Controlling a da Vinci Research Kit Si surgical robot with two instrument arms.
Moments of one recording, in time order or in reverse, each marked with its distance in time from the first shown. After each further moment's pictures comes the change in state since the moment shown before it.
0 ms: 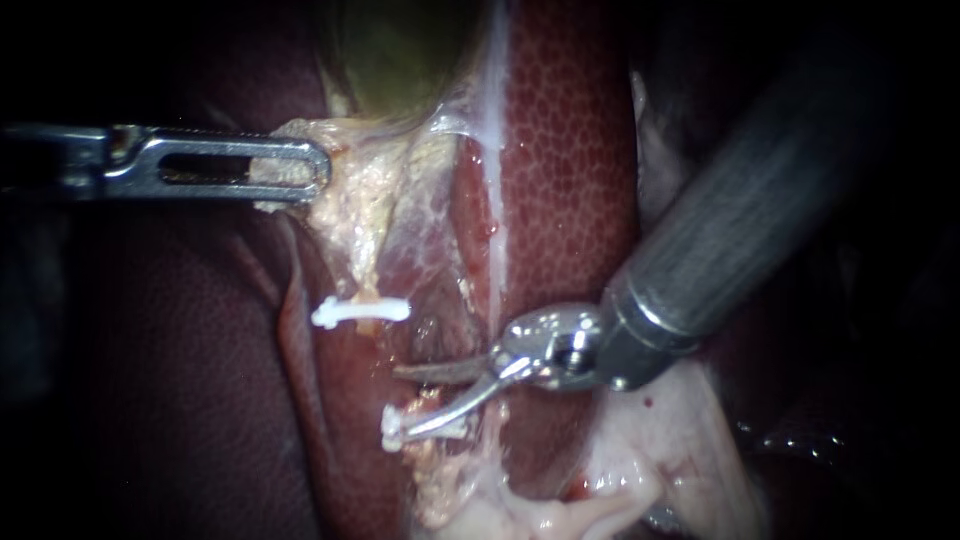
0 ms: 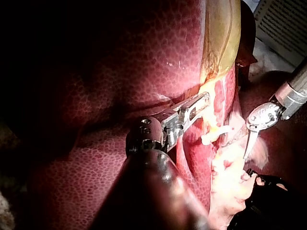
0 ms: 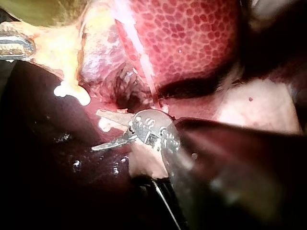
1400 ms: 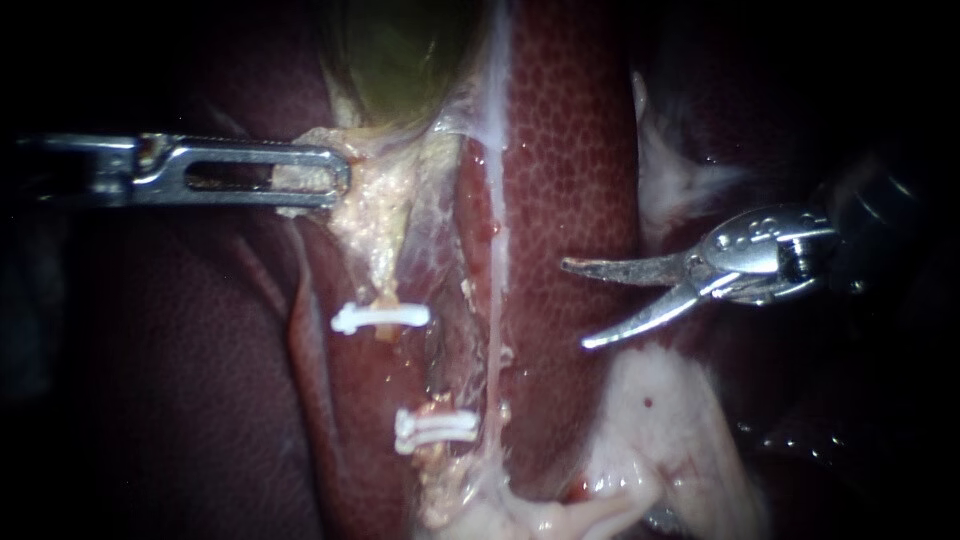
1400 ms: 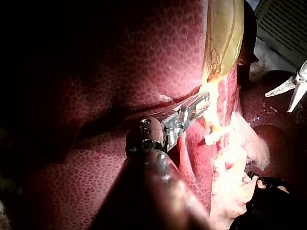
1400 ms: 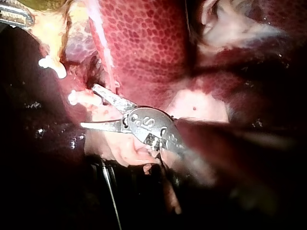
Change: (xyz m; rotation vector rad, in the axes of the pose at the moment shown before) right arm 0.006 -0.002 -0.015 -0.143 0.090 -0.140; left arm 0.002 0.001 0.003 -0.011 -0.012 0.013
